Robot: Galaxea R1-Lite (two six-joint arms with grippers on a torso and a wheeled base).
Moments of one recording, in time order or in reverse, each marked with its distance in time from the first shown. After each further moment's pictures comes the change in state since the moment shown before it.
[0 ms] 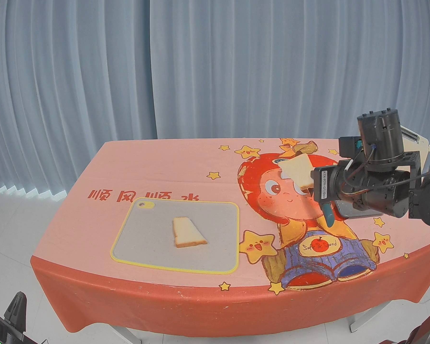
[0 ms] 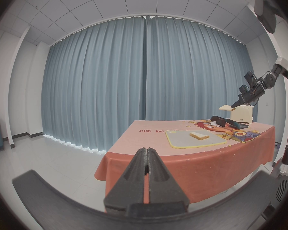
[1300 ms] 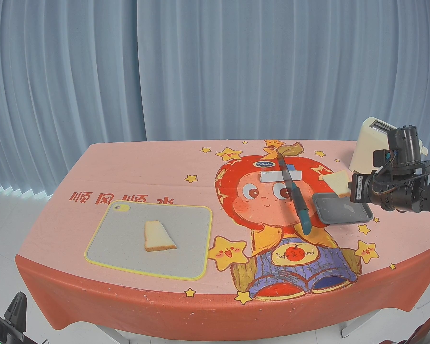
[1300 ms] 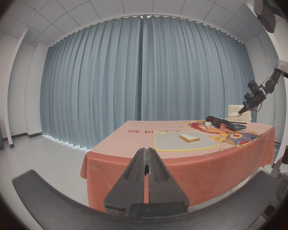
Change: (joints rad) left arm -0.001 0.000 0.000 0.000 0.000 0.003; right arm -0.286 -0.021 0.121 -0.003 0.127 0.028
